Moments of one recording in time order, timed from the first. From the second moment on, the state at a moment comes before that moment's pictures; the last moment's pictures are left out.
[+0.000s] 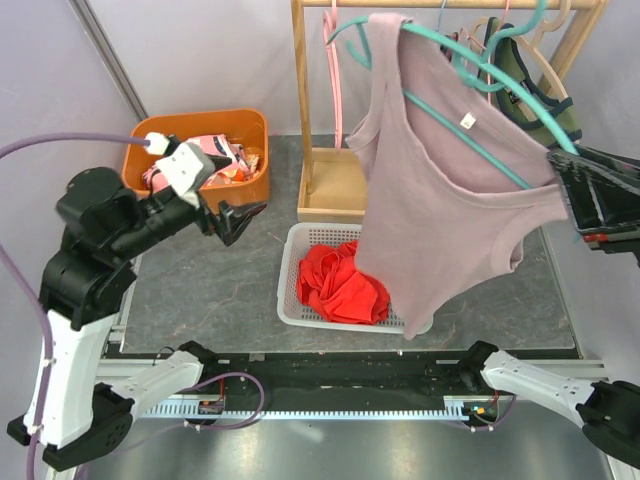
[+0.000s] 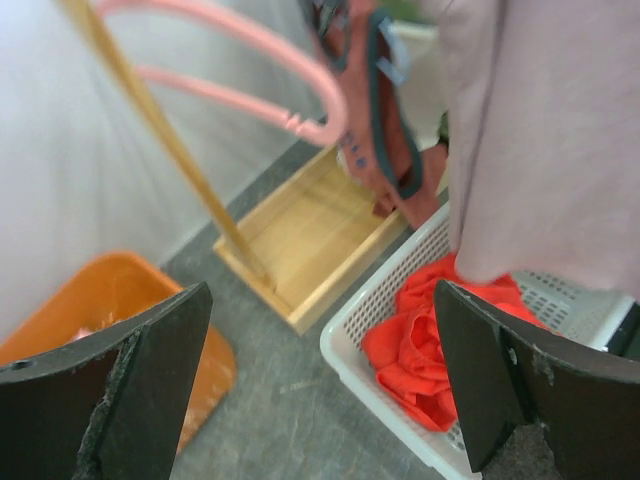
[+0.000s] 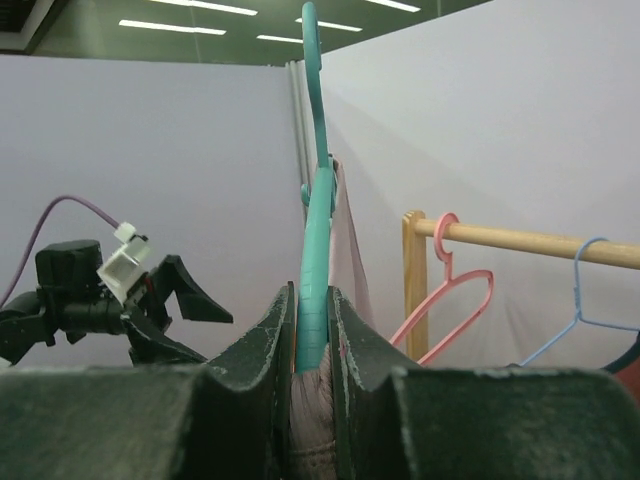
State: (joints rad) left arm -0.47 0.97 1.67 -0.77 0.35 0.25; right arm 0.75 0.87 2.00 -0.52 0.02 0.13
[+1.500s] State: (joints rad) left arm -0.47 1.03 1.71 -0.90 0.93 0.37; right arm 0.75 1.00 1.80 -0.76 -0.58 -0.01
